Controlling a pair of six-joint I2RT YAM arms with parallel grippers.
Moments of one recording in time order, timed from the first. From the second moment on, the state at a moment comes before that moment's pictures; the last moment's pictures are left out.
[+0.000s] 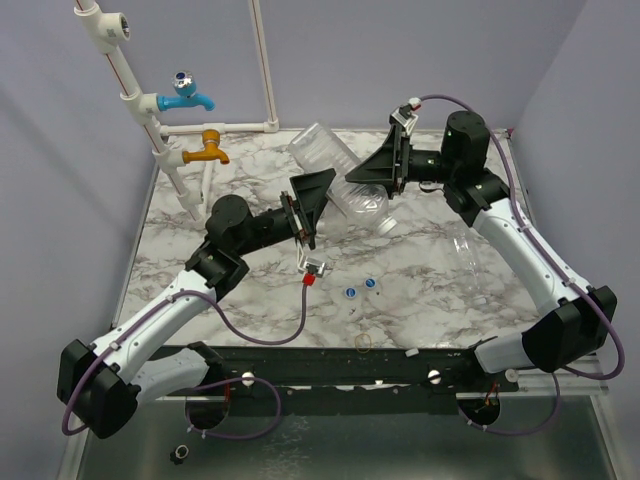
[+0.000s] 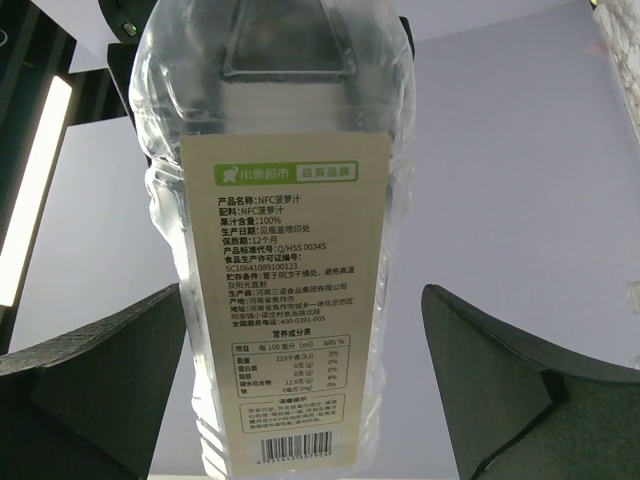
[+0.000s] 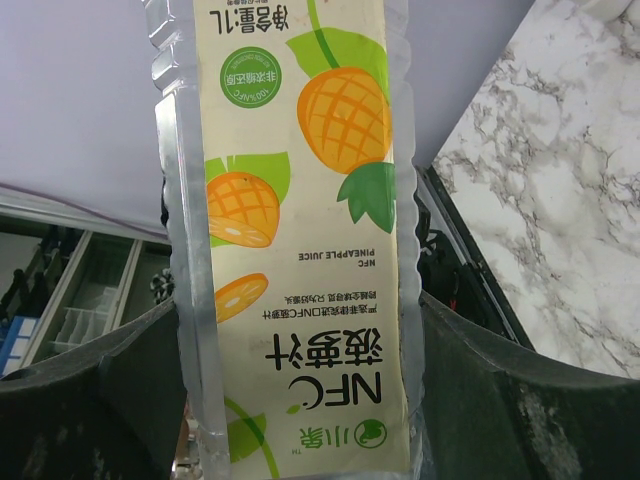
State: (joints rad) left arm -0.63 1.05 0.84 0.33 0.60 1.81; right arm 0.39 1.41 1.38 -0.07 -1.04 1.06
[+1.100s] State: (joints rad) left arm -0.65 1.00 0.84 0.34 0.50 1.53; right arm 0.44 1.45 1.77 -0.47 -0.71 0.69
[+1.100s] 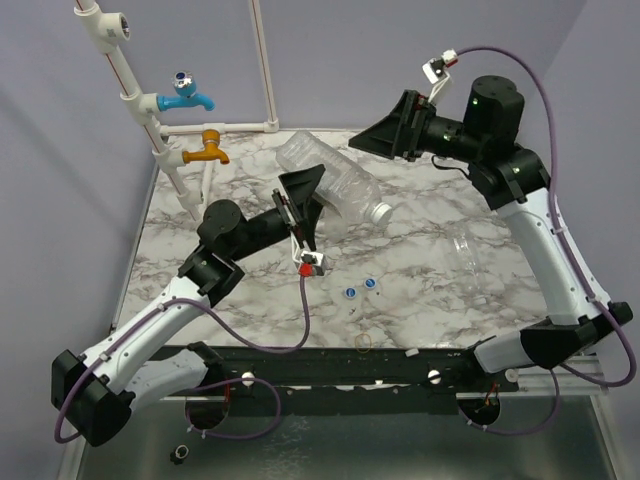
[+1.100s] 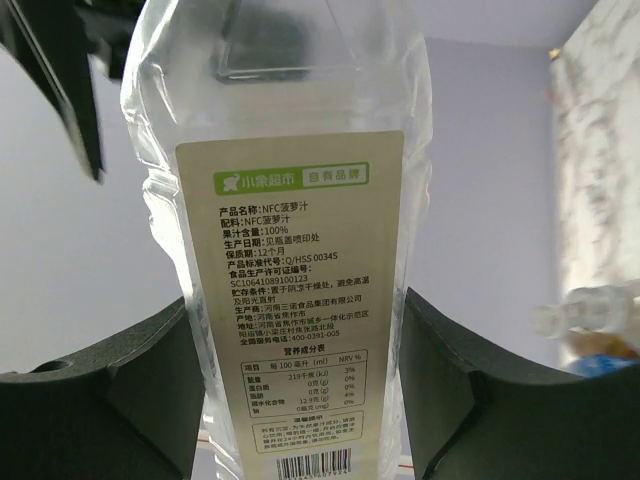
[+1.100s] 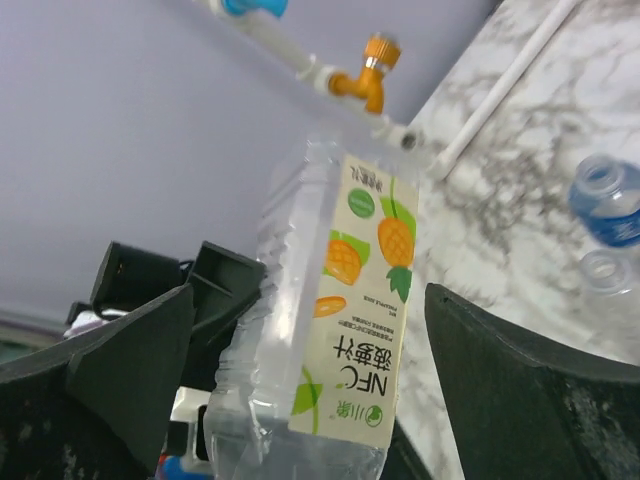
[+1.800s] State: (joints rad) left arm -0.66 1.03 1.09 -0.06 0.31 0.11; right arm 0.43 1.33 1.68 -0.24 -0.59 0.46
